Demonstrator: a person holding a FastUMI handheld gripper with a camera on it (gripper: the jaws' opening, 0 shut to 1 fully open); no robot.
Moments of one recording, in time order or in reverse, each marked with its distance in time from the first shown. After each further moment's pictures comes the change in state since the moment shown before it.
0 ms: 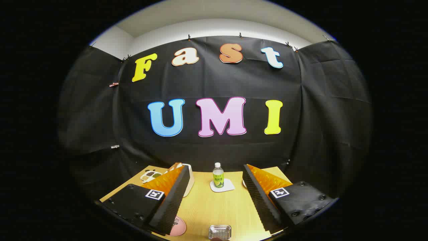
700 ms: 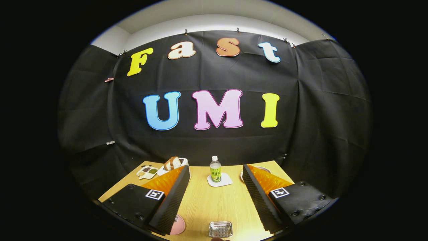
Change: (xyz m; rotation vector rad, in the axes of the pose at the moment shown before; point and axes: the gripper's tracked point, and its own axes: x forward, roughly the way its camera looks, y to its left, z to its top) arm 0.004 0.006 -0.023 -0.005 0.053 -0.031
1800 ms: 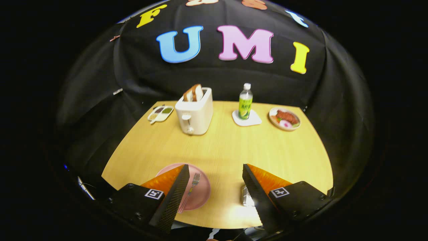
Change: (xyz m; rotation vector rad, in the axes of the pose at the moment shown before) arm -0.001 0.120 -0.219 -0.038 0.630 0.110
